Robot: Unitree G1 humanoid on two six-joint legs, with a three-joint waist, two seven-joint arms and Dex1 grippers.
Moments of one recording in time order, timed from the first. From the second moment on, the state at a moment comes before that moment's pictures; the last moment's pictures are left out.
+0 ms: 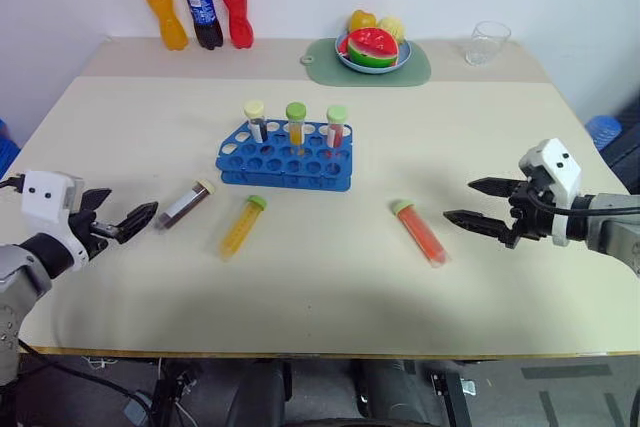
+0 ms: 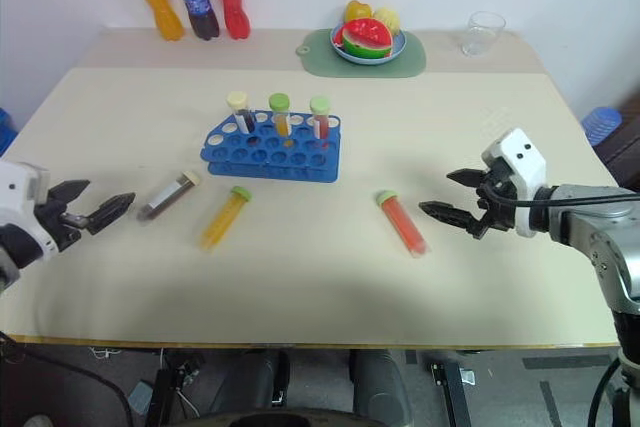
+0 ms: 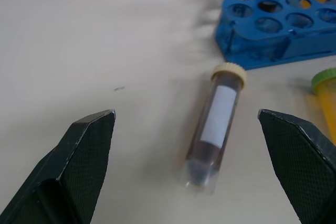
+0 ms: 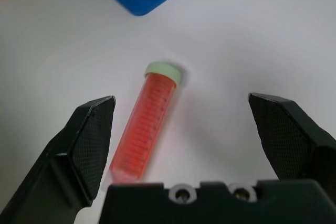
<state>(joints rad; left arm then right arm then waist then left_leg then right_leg) 0.04 0.75 0.56 -0.31 -0.54 0.71 -0.62 -0.26 -0.99 -0.21 -0.31 0.58 0.92 0.85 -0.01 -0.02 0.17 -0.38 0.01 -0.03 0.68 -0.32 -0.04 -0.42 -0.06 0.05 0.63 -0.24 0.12</state>
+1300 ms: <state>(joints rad) 0.07 0.75 0.05 -0.61 -0.53 0.49 -0.88 -0.96 -0.84 0.38 0.17 0.91 1.61 0.32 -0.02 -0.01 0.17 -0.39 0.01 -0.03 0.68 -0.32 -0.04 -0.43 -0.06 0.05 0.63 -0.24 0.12</state>
